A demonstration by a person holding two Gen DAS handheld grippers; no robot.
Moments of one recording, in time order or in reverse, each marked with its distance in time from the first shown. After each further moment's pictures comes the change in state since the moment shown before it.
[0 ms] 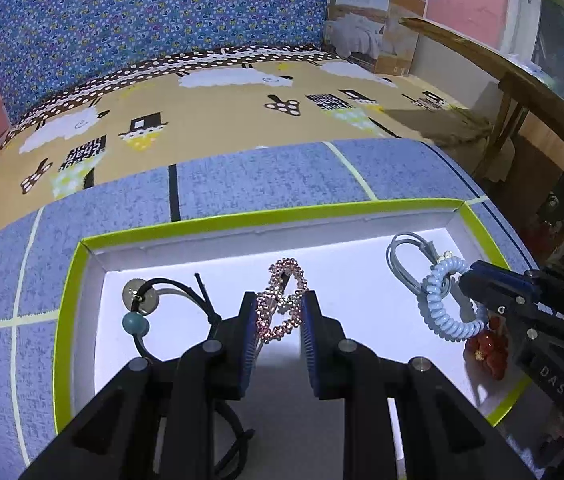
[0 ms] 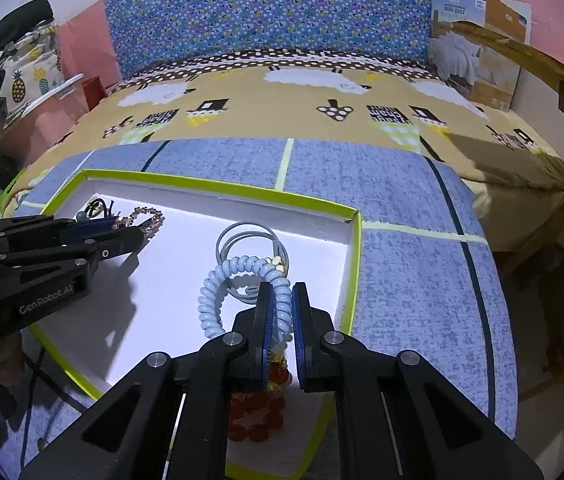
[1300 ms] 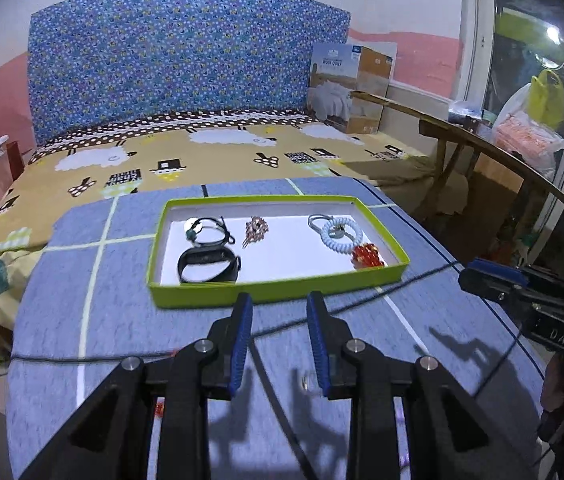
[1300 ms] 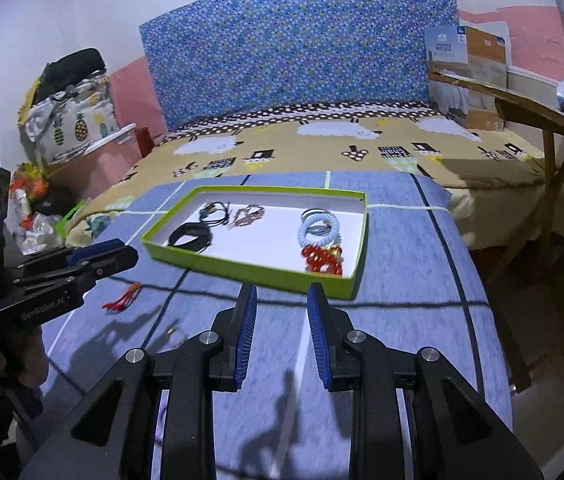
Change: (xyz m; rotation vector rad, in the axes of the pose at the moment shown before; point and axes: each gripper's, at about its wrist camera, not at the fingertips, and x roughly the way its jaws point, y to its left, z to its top) left arm -0.170 -0.008 -0.116 -0.023 -0.246 -0.049; right arm -0.161 0.036 -0.096 0.038 -0.212 0.122
